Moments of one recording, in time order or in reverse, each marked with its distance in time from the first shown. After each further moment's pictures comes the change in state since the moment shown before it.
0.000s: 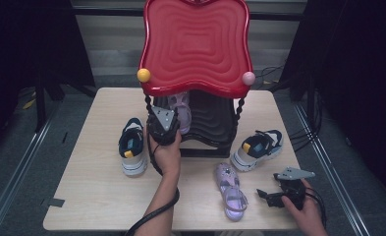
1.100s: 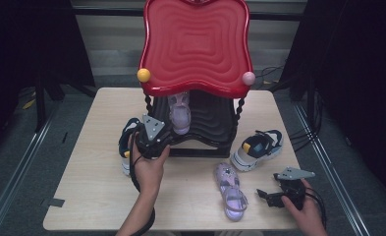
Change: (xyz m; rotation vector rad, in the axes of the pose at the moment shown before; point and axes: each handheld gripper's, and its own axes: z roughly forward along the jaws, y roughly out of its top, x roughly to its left) left arm 0.022 0.003 -0.051 0.149 -0.183 0.072; right arm 0.000 0.000 0.000 0.000 0.000 -0.001
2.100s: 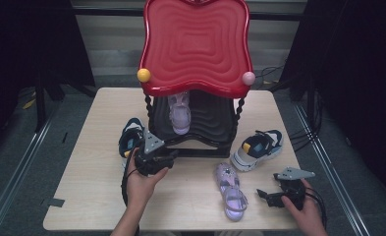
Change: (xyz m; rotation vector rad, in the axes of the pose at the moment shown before) left arm 0.003 -0.045 -0.005 0.180 -0.231 0.006; right arm 0.000 0.000 0.000 0.000 0.000 0.001
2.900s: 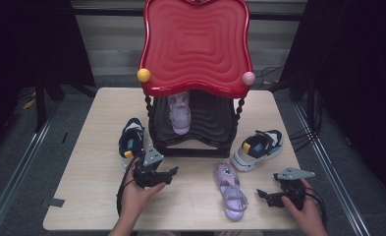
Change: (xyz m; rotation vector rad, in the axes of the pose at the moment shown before) left arm -0.002 -0.038 0.005 0.099 -0.093 0.069; right arm 0.000 0.000 0.000 0.000 0.000 0.000
